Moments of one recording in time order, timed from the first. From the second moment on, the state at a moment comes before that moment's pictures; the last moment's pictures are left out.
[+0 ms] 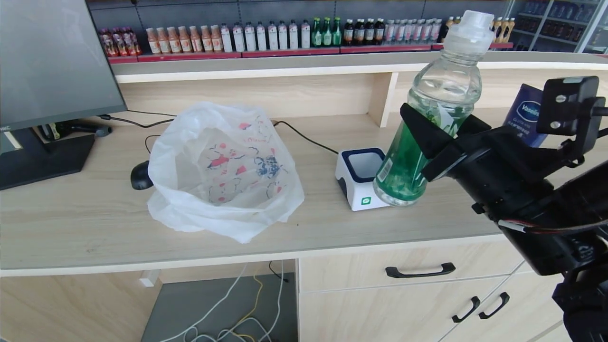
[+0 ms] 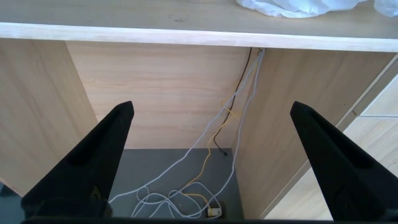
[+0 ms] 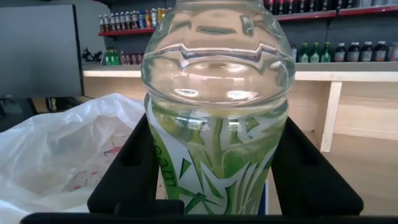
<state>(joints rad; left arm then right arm) 0.00 0.00 0.00 0.00 0.00 0.00 0.62 1.65 -0.60 -1.57 -0.10 -0.10</state>
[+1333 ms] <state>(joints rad) 0.00 0.00 0.00 0.00 0.00 0.00 0.67 1.64 -0.97 -1.11 0.20 -0.51</state>
